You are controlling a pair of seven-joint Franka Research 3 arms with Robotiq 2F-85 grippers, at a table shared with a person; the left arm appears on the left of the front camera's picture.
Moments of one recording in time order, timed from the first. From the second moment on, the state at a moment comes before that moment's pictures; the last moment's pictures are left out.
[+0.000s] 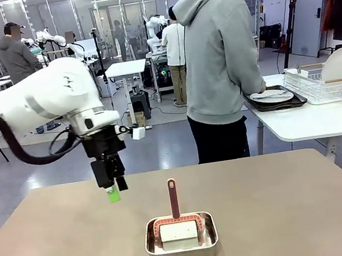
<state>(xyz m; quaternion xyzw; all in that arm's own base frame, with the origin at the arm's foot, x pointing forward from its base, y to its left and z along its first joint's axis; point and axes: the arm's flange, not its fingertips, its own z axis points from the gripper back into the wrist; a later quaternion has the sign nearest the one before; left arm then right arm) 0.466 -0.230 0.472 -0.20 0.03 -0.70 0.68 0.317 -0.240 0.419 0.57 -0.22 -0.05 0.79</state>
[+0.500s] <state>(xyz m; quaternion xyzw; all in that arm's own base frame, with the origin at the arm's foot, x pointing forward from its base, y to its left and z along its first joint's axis) 0.484 -0.283 0.457 -0.15 0.06 -0.74 0.66 0.317 -0.240 0.419 0.57 -0.22 -0.05 0.79</state>
